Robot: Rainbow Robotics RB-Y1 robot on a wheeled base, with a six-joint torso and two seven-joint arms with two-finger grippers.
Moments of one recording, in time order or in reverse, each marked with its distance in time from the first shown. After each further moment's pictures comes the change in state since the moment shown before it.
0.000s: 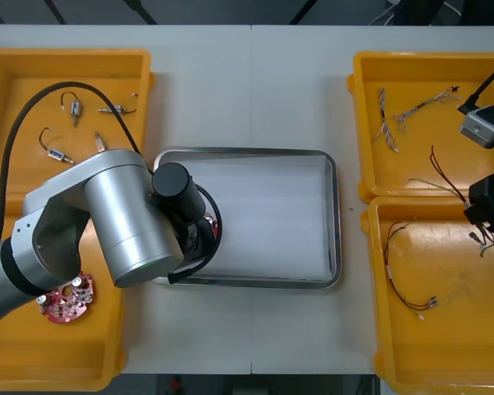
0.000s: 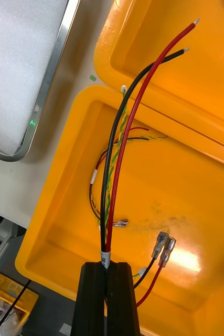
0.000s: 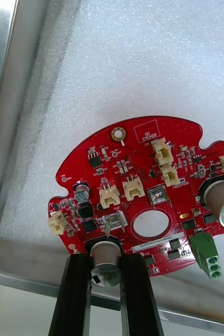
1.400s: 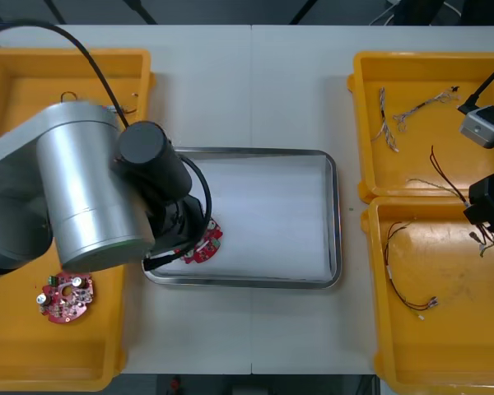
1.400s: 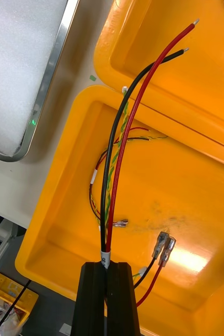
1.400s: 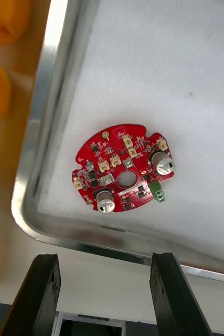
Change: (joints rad) right arm 0.000 0.000 0.000 0.000 0.000 0.000 0.000; left arm -0.091 0.059 0.098 -0.184 0.130 0.179 0.000
